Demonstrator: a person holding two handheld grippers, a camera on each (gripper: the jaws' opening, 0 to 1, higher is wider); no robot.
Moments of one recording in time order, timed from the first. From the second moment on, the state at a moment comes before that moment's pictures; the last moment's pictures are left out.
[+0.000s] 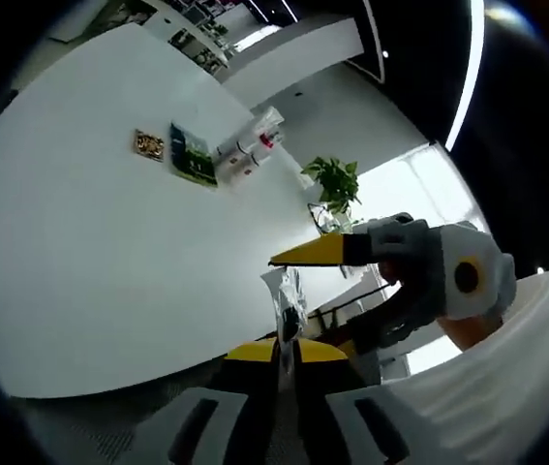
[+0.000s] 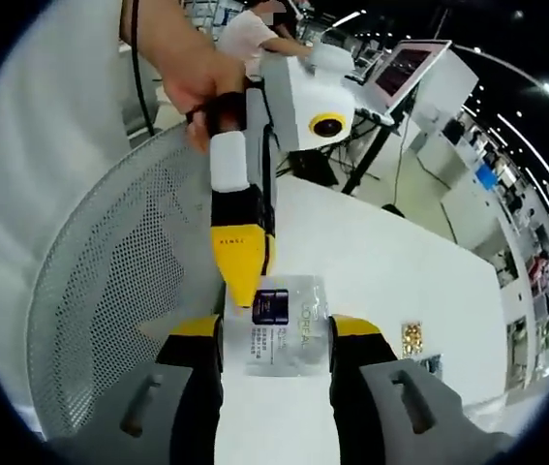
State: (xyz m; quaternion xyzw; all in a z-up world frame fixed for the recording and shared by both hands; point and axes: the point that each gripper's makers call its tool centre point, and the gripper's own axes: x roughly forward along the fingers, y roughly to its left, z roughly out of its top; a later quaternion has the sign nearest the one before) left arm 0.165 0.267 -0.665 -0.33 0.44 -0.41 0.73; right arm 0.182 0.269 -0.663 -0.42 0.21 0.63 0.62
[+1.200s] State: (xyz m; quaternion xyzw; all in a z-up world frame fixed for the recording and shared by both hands) left arm 0.191 0.318 -0.732 0.19 0.31 -0.36 0.86; right arm 0.284 0.266 -0.641 -0.41 0.25 0.60 0.65
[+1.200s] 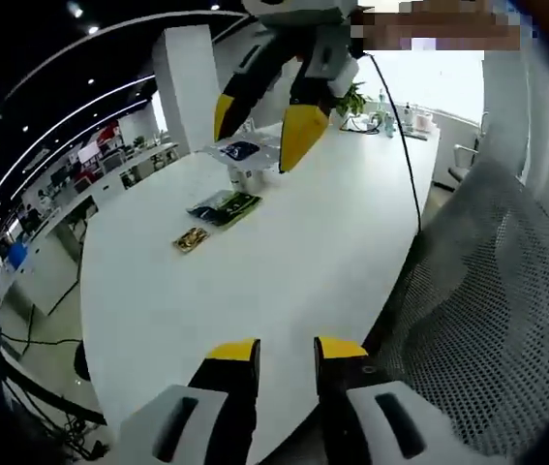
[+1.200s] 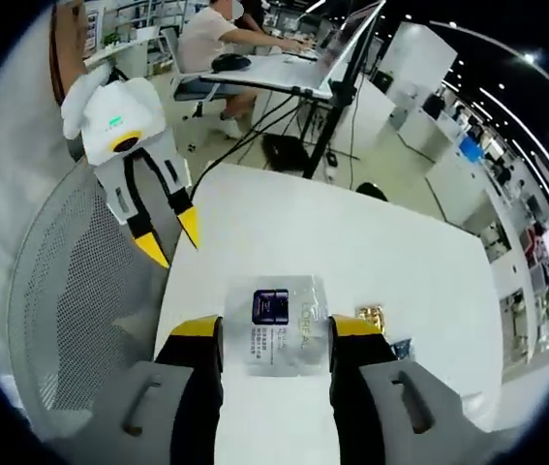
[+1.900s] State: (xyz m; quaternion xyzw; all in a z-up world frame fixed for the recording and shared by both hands) left arm 0.200 0.333 -0.739 0.21 0.32 -0.32 0.87; right arm 0.374 0.271 -0.652 -0.42 0.29 0.58 0.64
